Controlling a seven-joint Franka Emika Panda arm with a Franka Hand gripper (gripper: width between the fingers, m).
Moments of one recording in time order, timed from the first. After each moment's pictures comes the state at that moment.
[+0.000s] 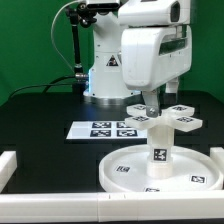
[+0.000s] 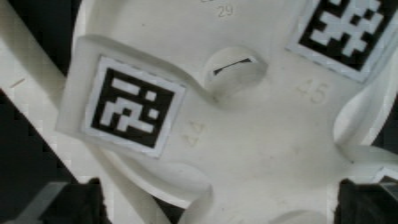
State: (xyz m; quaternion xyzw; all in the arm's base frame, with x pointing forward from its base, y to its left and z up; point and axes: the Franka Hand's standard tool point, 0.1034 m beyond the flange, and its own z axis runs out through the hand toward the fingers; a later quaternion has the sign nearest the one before) arm 0.580 0.036 0.118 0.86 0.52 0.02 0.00
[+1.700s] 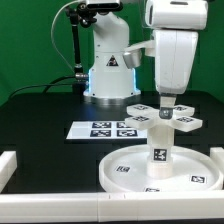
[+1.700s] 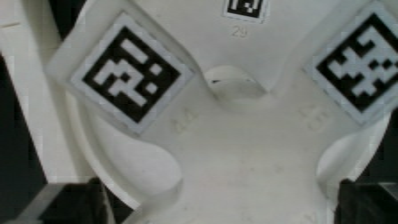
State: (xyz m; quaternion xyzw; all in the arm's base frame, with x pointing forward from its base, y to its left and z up) arm 0.572 0.049 0.114 0.79 0.62 -0.01 0.04
